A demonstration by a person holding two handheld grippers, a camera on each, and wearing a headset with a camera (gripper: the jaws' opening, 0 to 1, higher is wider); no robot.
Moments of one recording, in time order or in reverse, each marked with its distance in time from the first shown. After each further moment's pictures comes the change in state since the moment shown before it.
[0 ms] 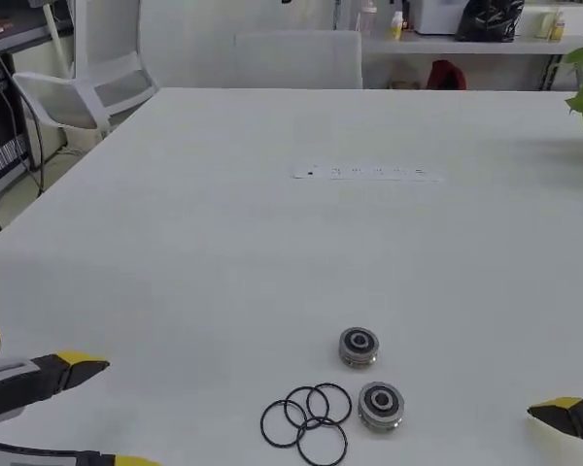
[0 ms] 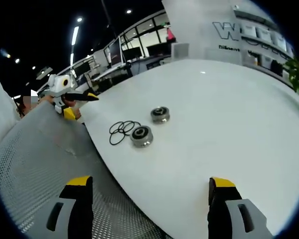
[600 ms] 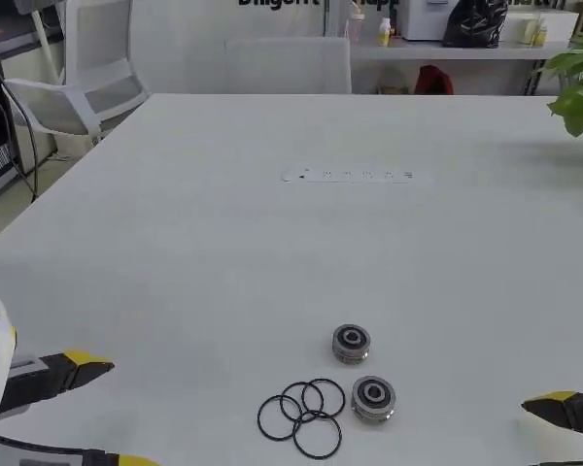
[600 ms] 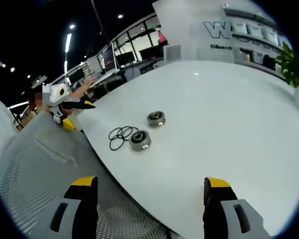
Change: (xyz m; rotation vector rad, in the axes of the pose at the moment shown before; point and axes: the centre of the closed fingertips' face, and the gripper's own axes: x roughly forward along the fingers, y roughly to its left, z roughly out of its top) left arm -0.001 -0.005 -0.003 0.063 0.044 -0.008; right arm -0.010 0.000 0.004 0.064 -0.035 -0.026
